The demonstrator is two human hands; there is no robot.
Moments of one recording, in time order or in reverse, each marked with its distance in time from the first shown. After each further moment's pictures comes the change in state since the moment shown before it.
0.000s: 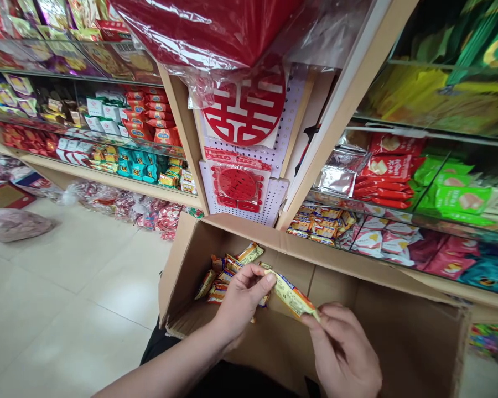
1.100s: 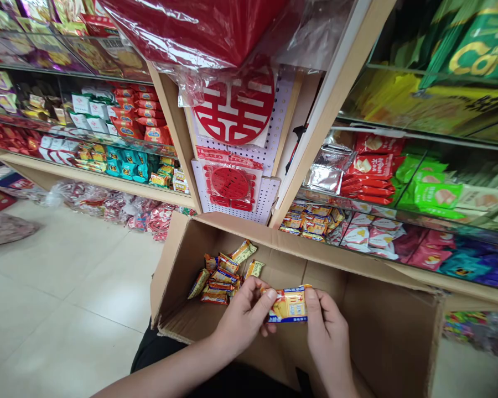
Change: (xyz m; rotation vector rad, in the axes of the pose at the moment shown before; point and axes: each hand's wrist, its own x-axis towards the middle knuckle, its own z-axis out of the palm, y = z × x) left_hand -0.010 -0.027 -0.006 0.470 -0.193 -0.069; right_hand -0.007 0.015 0.001 -0.008 -0.111 0.812
